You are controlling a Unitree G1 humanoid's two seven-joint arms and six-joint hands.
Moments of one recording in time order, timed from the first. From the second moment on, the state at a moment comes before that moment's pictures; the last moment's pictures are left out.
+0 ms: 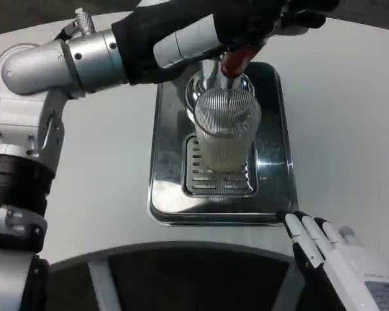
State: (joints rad) left arm -1.21 0.42 0.00 0.70 -0.26 -0.38 -1.18; right arm 0.56 0.03 0.24 -0.96 -1.30 0.00 0.43
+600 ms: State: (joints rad) left arm -1.22 0.47 -0.05 0.78 -0.20 -0.63 -1.22; right arm 0.41 0.03 0.17 -0.89 -1.19 0.04 0.41
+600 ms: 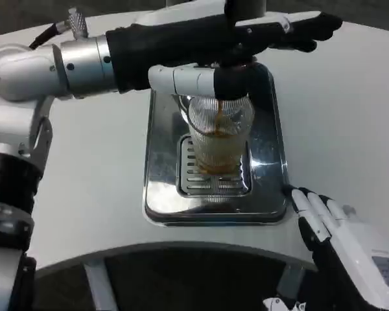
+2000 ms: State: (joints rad) left arm -1.20 0.52 -0.05 0.80 -0.19 -0.69 -1.19; right arm -0.12 0.01 0.17 -0.40 -0.93 0.24 0.11
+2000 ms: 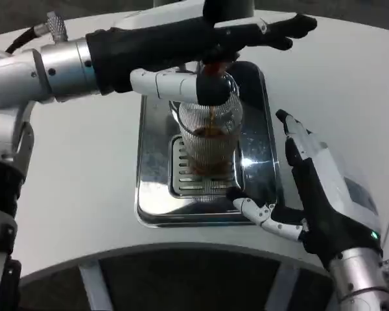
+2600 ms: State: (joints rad) left arm -1.20 0.53 -0.06 0.81 -0.19 -0.73 -1.18; right arm -0.26 -0.02 0.17 -0.27 -0.83 0.26 0.05
